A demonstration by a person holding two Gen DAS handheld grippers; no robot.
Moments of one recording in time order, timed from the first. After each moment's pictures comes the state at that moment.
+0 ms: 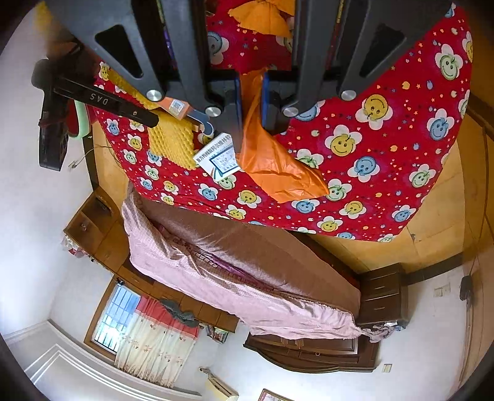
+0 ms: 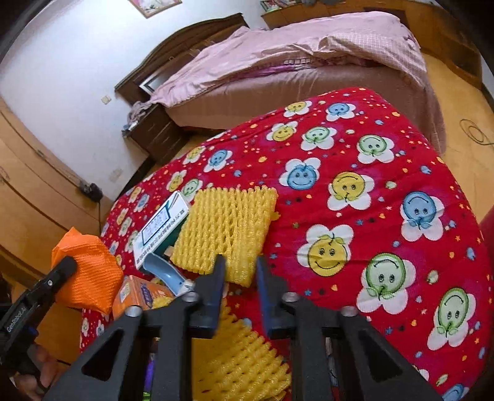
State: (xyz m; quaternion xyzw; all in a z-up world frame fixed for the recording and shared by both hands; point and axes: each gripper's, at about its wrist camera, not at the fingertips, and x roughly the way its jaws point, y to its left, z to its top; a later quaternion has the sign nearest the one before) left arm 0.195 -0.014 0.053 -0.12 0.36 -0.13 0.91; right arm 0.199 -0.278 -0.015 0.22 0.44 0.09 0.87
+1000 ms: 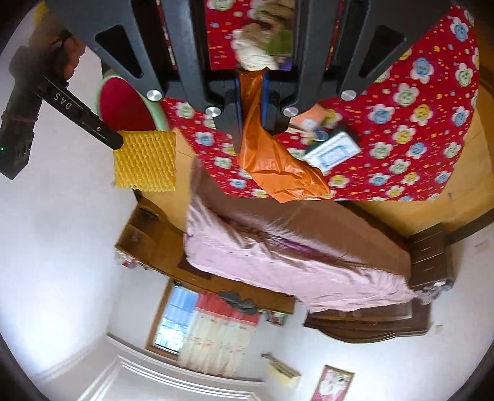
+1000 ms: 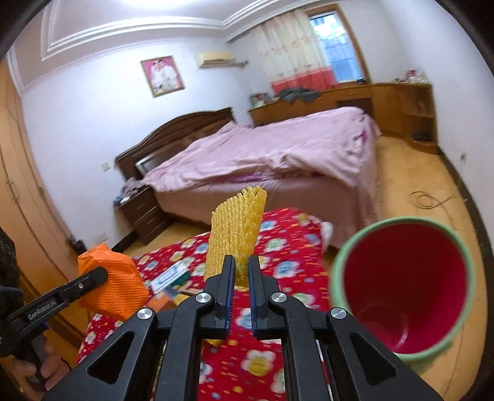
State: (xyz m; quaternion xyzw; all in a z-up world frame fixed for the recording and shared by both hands) left arm 0.103 -0.102 0.131 -0.08 0.30 -0.25 0.92; right arm 0.019 -0.341 0.112 0.17 0.24 -0.02 0.96
